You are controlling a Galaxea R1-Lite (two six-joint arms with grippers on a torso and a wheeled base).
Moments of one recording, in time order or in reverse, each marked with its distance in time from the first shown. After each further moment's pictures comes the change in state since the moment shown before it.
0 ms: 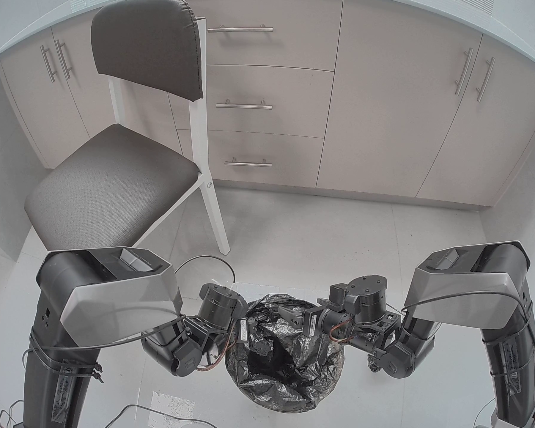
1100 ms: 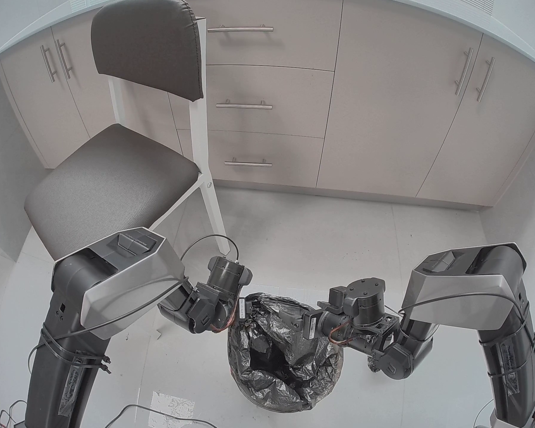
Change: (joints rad) left arm 0.083 0.097 -0.414 0.470 0.000 0.004; right arm -0.001 0.020 -0.003 -0.001 -0.001 -0.002
